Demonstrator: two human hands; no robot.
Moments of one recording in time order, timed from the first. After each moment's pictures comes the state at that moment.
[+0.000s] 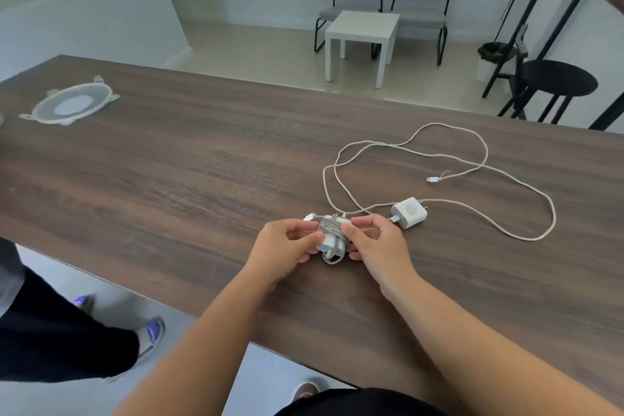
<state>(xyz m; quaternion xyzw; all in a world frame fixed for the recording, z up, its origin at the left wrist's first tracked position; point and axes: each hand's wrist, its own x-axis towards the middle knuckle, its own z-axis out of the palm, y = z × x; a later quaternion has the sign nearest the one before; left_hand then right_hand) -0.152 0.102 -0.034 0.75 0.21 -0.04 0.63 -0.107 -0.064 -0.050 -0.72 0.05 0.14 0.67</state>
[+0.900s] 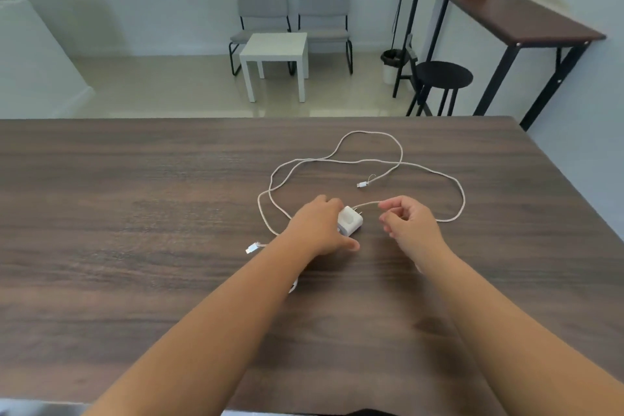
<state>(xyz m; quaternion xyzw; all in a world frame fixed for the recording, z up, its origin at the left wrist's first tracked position) -0.041 -0.004 -0.019 0.97 -0.12 -0.12 0.17 -0.062 -0.187 -0.043 -0.79 0.12 -0.01 0.60</state>
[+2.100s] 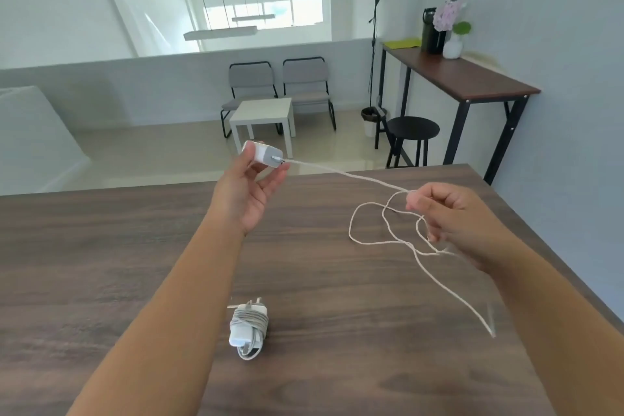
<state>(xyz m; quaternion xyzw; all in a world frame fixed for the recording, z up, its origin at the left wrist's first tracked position) -0.001 0.011 0.115 0.43 0.00 0.00 0.90 -0.087 -0.285 0.101 -0.79 -0.06 -0.05 0.61</state>
